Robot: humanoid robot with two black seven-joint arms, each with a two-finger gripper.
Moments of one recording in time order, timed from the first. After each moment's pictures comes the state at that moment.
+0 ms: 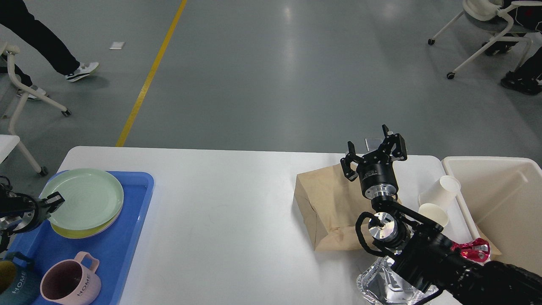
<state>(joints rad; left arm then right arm) -1.23 0.69 0.93 -0.93 0.03 0.04 0.22 0.64 -0.03 0.52 0.55 0.26 0.21 0.71</state>
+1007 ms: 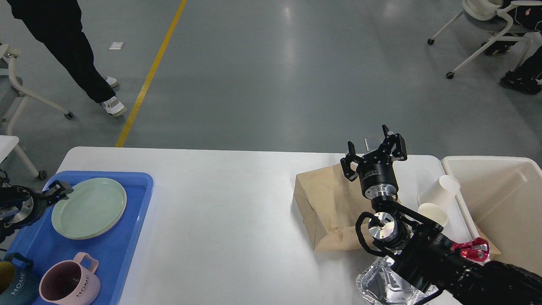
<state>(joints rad) -1.27 0.76 0.86 -0.96 0.03 -0.05 0.23 0.64 -0.03 0.52 0.55 0.26 0.21 0.71</state>
